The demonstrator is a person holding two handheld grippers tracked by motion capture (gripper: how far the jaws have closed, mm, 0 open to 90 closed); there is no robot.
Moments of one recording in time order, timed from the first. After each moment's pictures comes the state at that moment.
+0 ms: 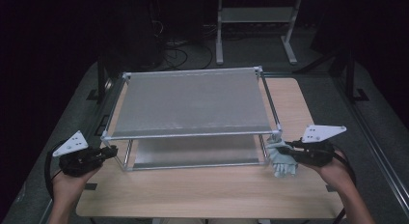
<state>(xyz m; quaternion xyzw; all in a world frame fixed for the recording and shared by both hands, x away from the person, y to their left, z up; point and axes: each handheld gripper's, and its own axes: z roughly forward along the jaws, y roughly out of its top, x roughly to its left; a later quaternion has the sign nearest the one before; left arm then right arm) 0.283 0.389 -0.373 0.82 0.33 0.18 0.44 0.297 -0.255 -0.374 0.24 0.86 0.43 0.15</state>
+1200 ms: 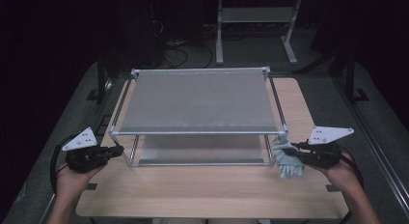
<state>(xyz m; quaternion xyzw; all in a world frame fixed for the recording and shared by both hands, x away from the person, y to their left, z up) 0.291 0.375 -0.363 0.85 0.30 0.16 0.41 0.292 -0.268 -0.374 0.25 0.86 0.42 0.16</state>
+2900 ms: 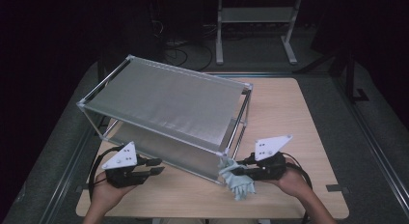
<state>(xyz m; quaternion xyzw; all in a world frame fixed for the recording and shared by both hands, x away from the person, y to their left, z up) 0.256 0.264 -0.367 0.87 0.16 0.11 0.46 0.280 -0.141 -0.377 0.10 0.87 0.48 0.03</state>
